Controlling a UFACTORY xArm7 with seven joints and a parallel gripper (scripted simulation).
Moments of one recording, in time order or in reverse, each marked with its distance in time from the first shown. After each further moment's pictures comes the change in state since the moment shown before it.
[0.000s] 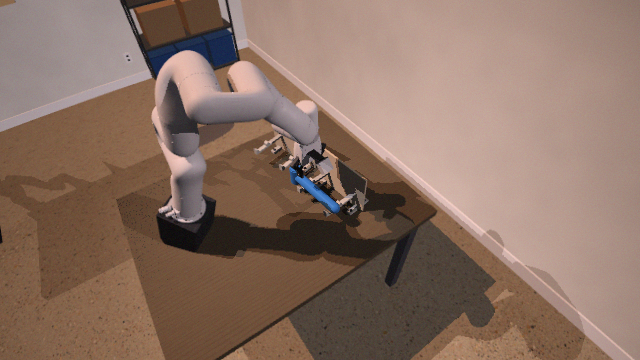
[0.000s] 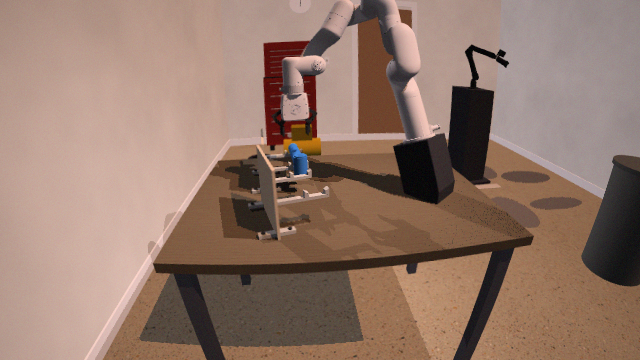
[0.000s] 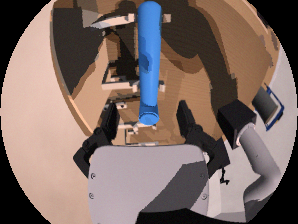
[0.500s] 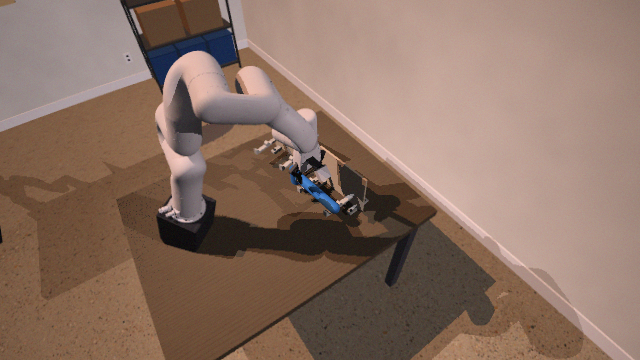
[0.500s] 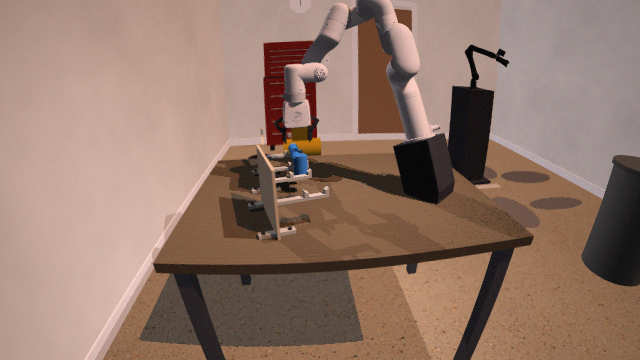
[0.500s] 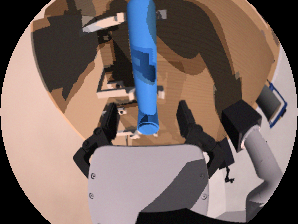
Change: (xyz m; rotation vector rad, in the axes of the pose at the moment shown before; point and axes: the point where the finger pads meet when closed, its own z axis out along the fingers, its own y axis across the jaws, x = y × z) arm 0.001 0.006 0.028 0.001 -0.004 0.048
